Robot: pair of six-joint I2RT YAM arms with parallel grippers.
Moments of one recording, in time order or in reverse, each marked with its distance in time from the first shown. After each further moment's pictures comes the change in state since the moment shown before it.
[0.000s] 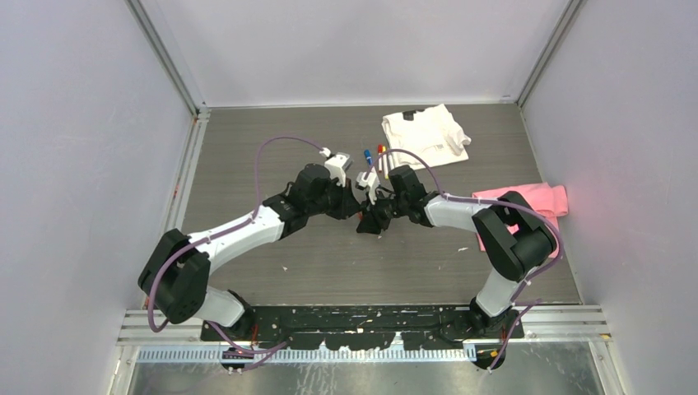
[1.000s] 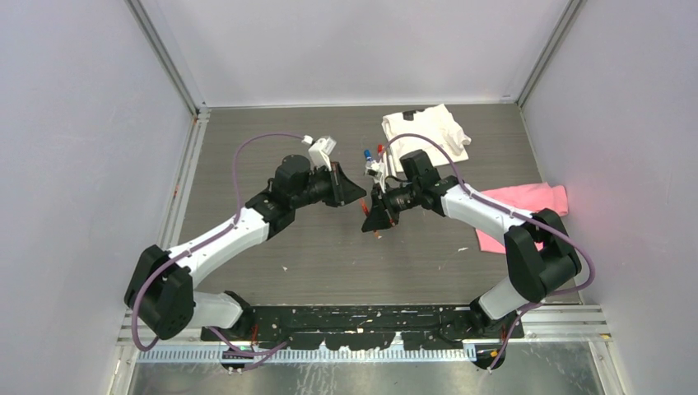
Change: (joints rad) left arm 0.057 -0.128 -0.028 0.142 0.155 -0.258; right arm -0.056 -0.170 0.114 -0.354 -0.273 0.088
